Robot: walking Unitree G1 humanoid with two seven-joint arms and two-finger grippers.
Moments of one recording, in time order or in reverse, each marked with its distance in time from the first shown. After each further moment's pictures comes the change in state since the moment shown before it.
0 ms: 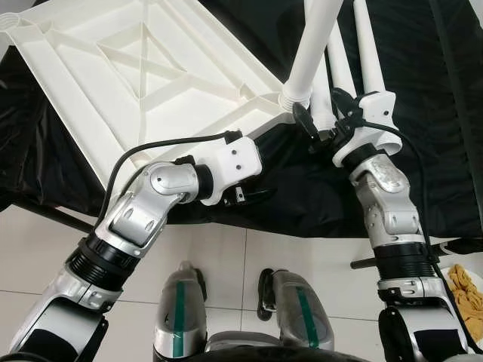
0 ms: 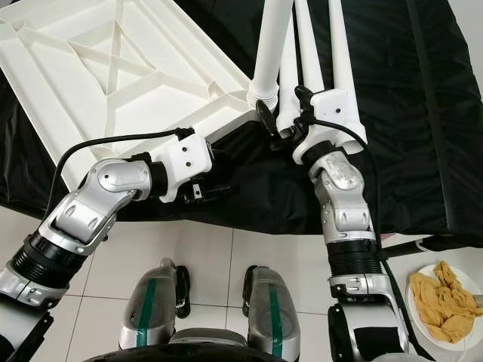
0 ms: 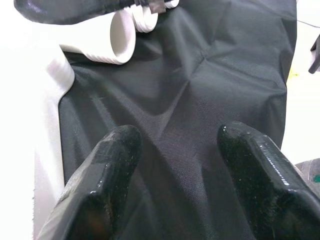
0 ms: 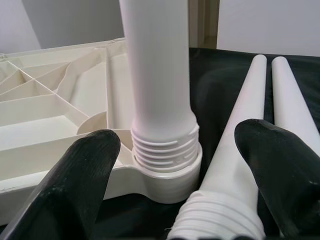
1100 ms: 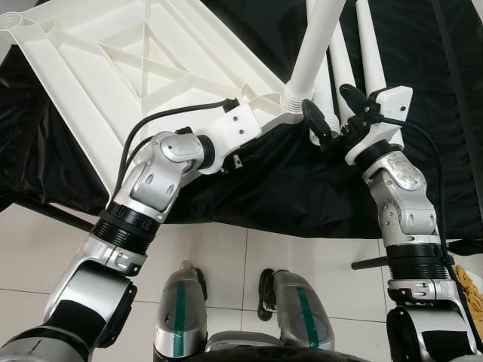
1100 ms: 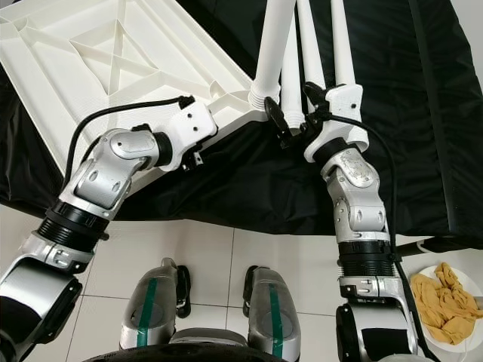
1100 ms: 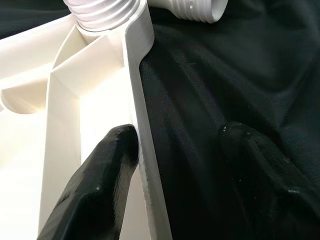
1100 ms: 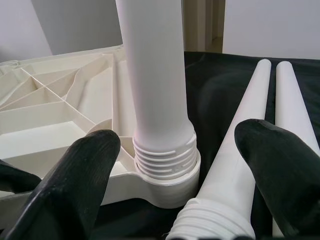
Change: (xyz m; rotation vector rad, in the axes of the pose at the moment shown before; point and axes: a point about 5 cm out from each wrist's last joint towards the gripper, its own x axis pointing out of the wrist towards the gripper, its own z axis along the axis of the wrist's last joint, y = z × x) left arm 0.013 0.044 -0.008 0.013 0.176 0.152; right arm -0.006 -0.008 0.011 0.017 -0.001 0.030
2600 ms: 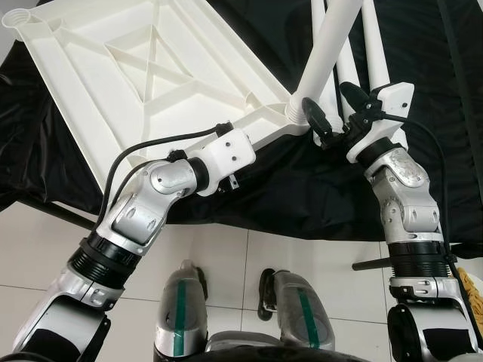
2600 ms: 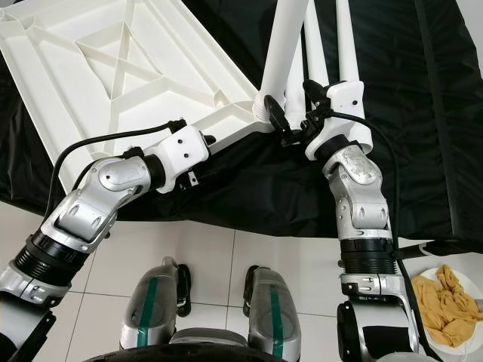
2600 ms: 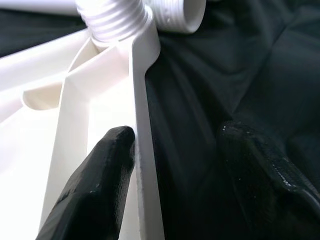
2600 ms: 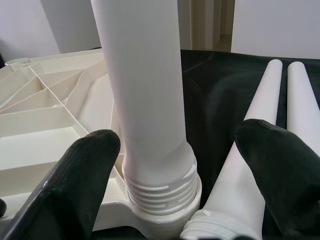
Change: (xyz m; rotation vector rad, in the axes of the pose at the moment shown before) left arm -0.019 -0.031 0.002 0.014 -0.134 0.002; right arm 0.002 -0.002 0.003 -0.003 0.003 0.023
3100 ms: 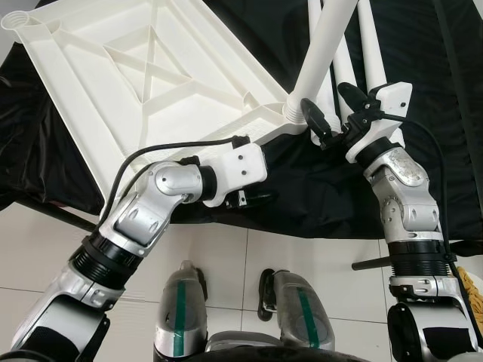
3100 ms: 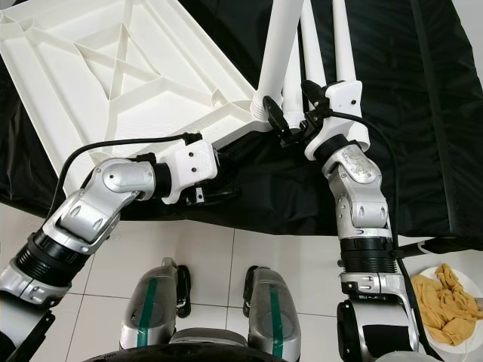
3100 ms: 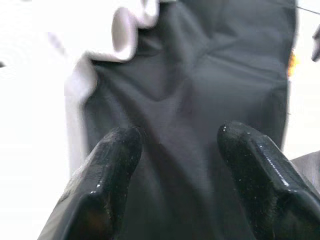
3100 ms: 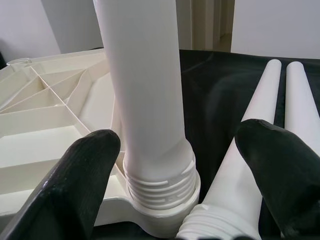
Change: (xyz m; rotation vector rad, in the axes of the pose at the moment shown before) left arm 0.004 -0.004 0.007 0.012 -0.029 -0.166; right arm 0.001 0.000 -0.001 0.003 0.007 0.008
